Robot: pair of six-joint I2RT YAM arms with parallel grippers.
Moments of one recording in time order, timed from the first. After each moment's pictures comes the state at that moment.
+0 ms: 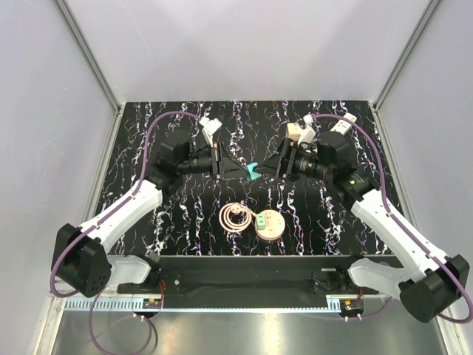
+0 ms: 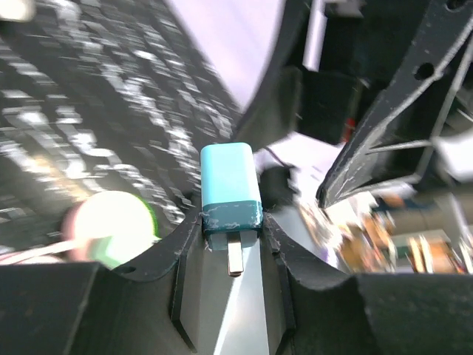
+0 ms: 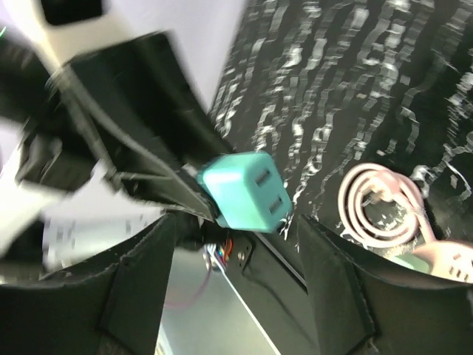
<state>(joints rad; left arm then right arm) -0.51 1.27 0.95 0.09 0.84 -0.78 0.51 1.11 1.04 -0.26 -0.49 0.81</state>
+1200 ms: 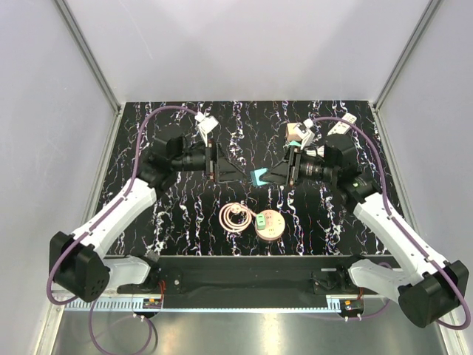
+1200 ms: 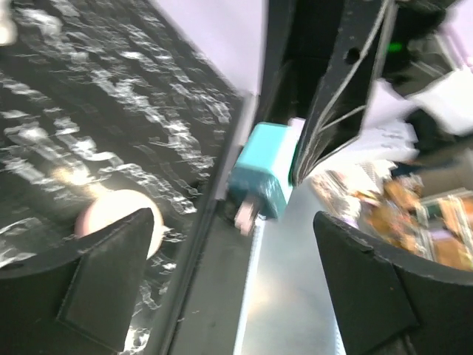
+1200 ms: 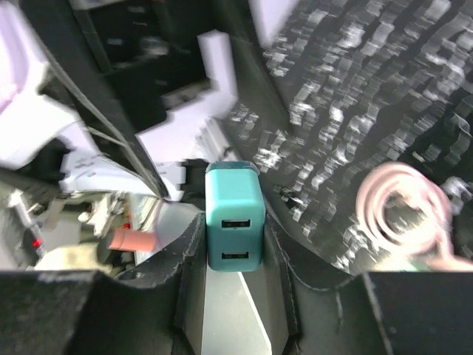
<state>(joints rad) -0.48 1.25 1.01 0.01 0.95 -0.63 0.45 1.07 0.95 -0.13 -0.78 0.71</state>
